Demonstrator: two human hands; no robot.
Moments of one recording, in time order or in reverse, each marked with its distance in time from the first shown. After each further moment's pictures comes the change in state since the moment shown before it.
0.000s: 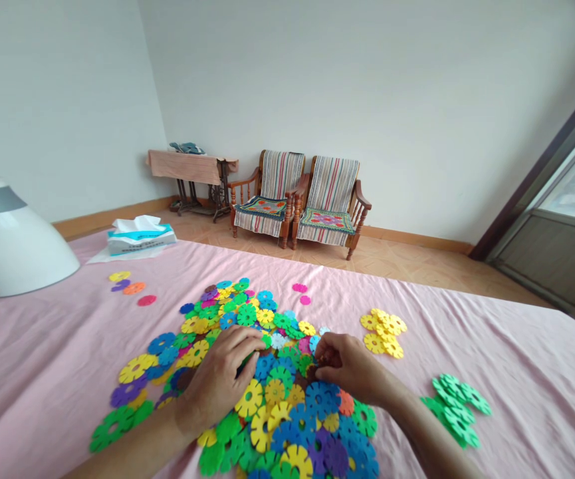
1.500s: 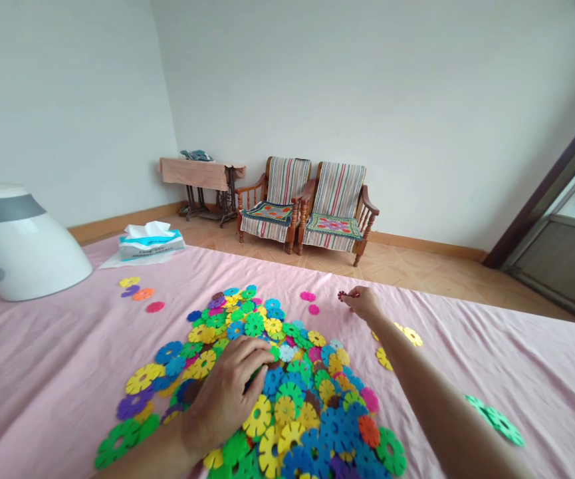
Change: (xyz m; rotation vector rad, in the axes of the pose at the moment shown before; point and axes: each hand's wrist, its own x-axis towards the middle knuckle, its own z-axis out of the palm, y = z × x) left_hand -0.001 0.003 -0.003 -0.015 0.003 -0.024; right_hand 0.141 0.095 -0.044 0.033 0.499 0.337
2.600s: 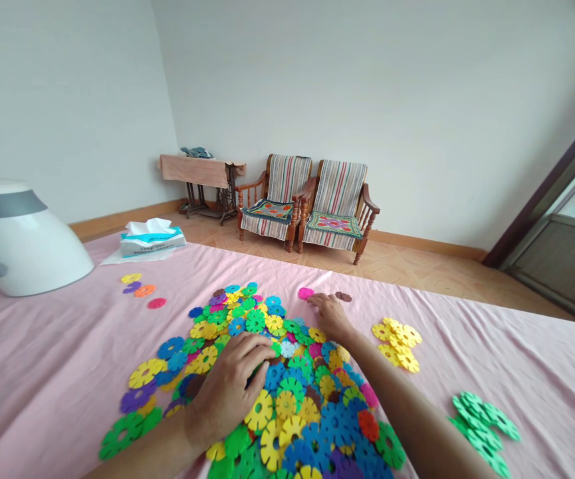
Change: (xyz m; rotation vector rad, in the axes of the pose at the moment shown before) left_hand 0.002 0.002 -0.002 0.011 -0.001 0.004; right_hand -0.056 -0.042 0.039 -0.238 -0.244 -0.537
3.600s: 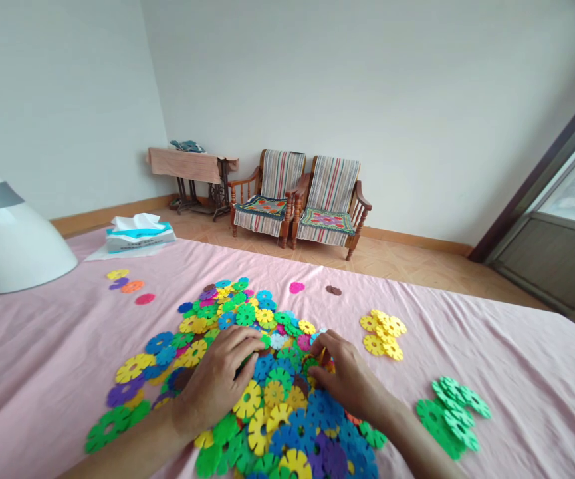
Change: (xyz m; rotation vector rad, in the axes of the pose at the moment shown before) left_hand -0.001 -0.005 0.005 0.007 -0.014 0.003; right_hand -0.119 -0.048 -0.030 0.239 -0.013 0.016
